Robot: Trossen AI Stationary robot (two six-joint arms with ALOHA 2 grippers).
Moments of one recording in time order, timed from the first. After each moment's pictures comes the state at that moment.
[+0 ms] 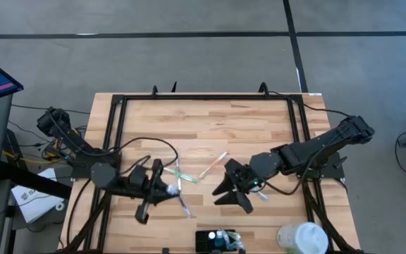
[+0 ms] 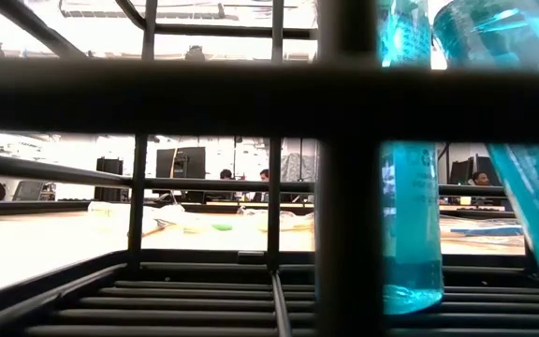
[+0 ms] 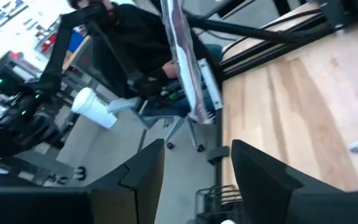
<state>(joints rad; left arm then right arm) -0.70 1.24 0.92 0.50 -0.58 -0.17 0.43 1.46 1.28 -0.14 -0.06 0.71</state>
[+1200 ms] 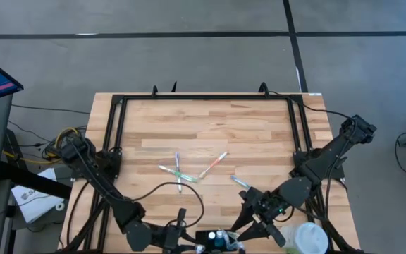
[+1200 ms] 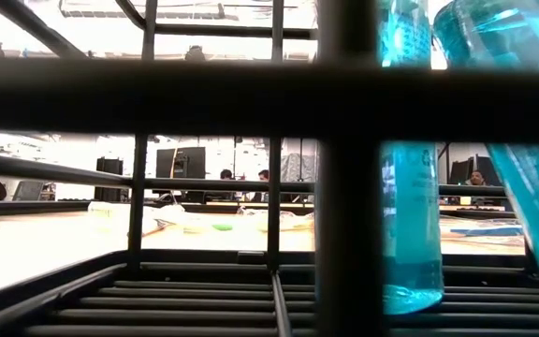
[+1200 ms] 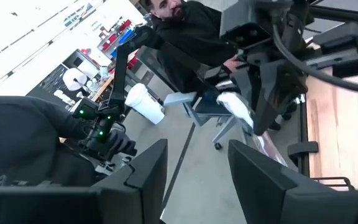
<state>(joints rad) -0.82 1.80 1.25 0.45 -0.63 -0.09 0.69 1.44 1.28 0.00 0.05 0.76</state>
